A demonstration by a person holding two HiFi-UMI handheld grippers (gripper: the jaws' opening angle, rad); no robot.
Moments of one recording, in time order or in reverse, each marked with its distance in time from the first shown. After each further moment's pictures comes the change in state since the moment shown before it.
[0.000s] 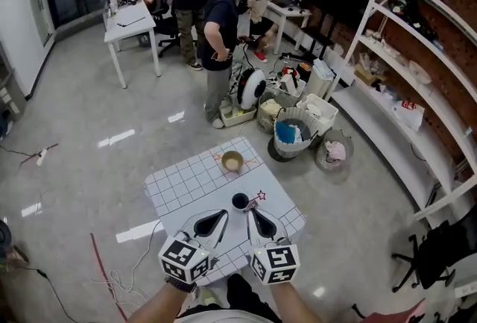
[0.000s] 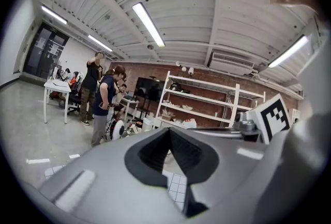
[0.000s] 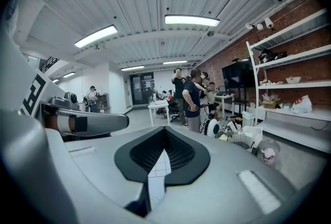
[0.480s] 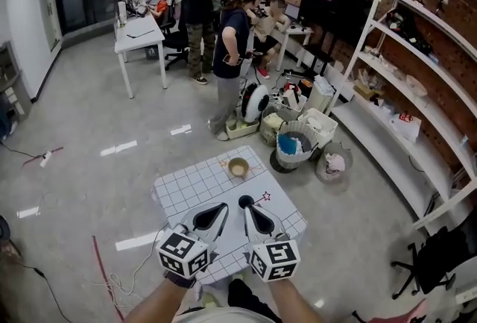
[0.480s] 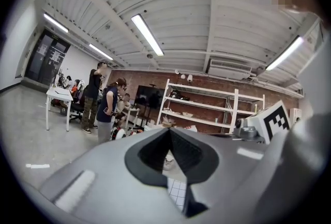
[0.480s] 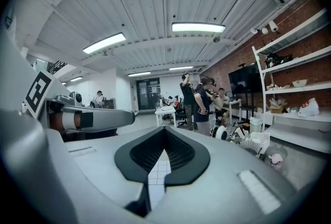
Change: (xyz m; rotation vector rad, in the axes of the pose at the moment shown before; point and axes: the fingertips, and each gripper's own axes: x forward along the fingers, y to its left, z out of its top) left arm -0.056 -0.010 0.048 0.024 -0.083 0.009; right arm -0.025 0.061 0.038 -0.019 -0.069 0.063
